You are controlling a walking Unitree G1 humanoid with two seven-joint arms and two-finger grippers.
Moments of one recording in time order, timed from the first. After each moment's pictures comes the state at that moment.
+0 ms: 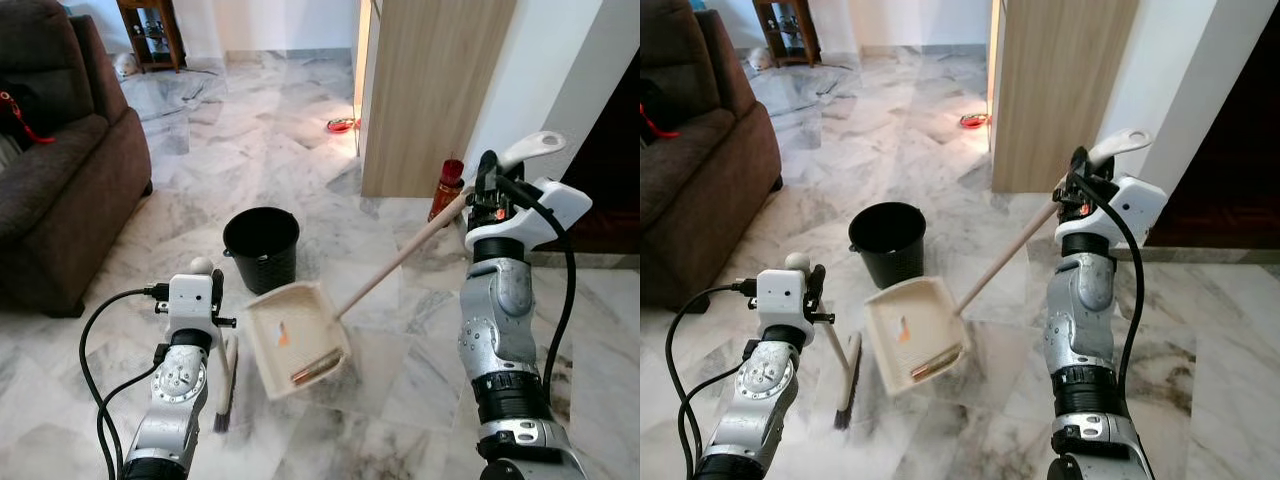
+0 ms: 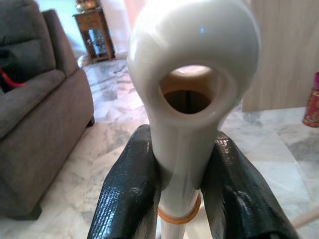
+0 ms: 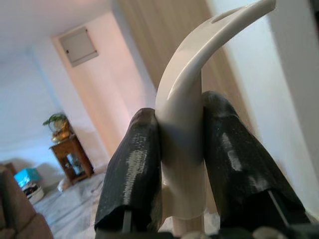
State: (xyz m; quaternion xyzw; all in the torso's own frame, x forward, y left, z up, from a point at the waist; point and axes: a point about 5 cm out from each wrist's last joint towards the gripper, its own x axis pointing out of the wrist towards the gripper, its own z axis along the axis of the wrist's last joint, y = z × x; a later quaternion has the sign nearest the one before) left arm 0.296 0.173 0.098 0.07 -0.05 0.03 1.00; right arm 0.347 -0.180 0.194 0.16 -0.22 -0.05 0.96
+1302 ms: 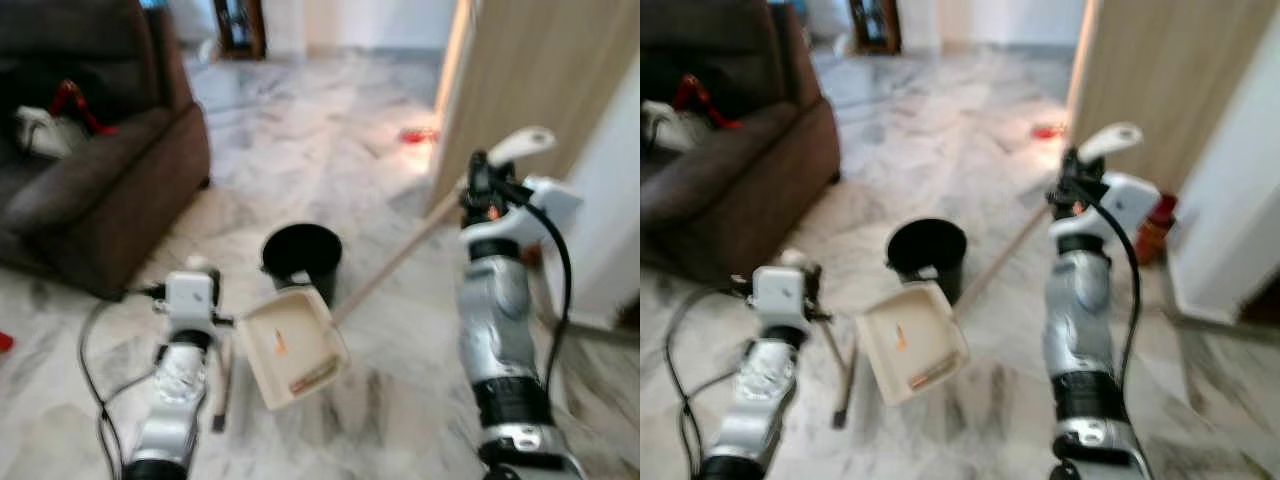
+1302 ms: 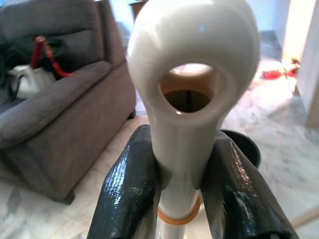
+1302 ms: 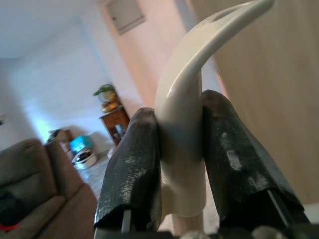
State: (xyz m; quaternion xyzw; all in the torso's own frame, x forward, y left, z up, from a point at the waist) left arm 0.296 0.163 0.098 0.06 -0.05 0.02 1.00; right arm 0.344 -0.184 0.187 0.16 -0.21 -0.05 0.96
